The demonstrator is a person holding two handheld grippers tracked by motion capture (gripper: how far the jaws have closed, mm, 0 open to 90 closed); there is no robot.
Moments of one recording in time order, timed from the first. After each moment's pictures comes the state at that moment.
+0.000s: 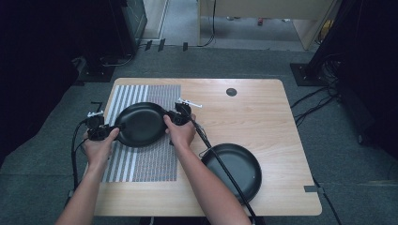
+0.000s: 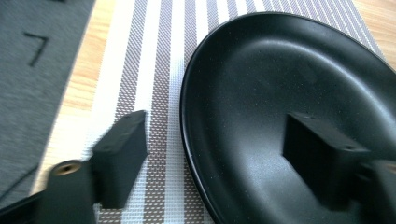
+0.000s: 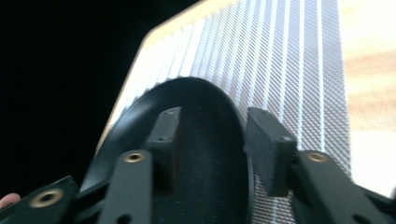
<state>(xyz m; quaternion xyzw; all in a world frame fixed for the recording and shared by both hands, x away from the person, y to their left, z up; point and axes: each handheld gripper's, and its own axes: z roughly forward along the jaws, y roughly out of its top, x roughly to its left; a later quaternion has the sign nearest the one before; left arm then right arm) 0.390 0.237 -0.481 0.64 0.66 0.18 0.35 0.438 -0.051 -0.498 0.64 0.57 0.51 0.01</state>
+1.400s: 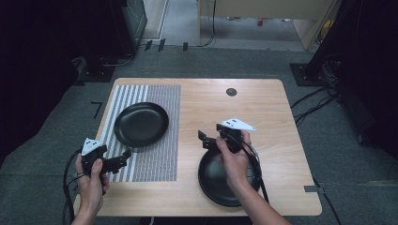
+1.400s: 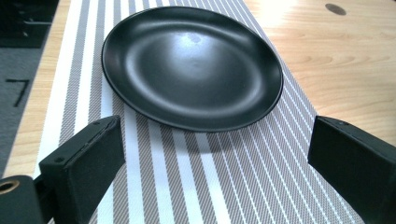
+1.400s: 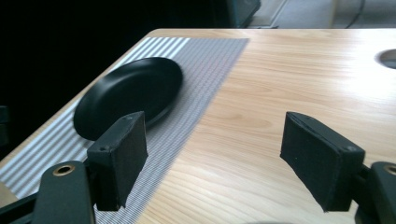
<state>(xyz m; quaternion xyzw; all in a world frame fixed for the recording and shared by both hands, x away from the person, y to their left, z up) 0.255 0.201 -0.442 0.68 0.57 0.22 0.40 0.289 -0.197 -0.413 0.51 0.68 0.50 0.16</state>
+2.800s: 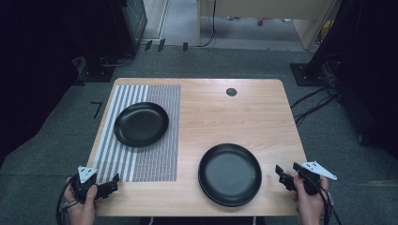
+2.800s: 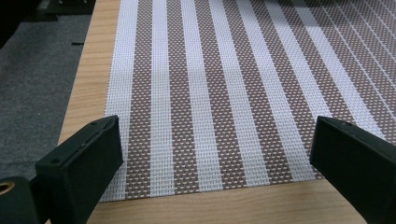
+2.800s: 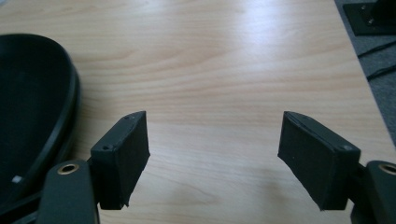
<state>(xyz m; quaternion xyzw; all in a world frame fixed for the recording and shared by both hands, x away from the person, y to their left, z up) 0.211 0.239 -0.516 0.69 0.61 0.26 0.30 0.188 -0.410 -0.506 0.64 0.63 0.38 0.24</state>
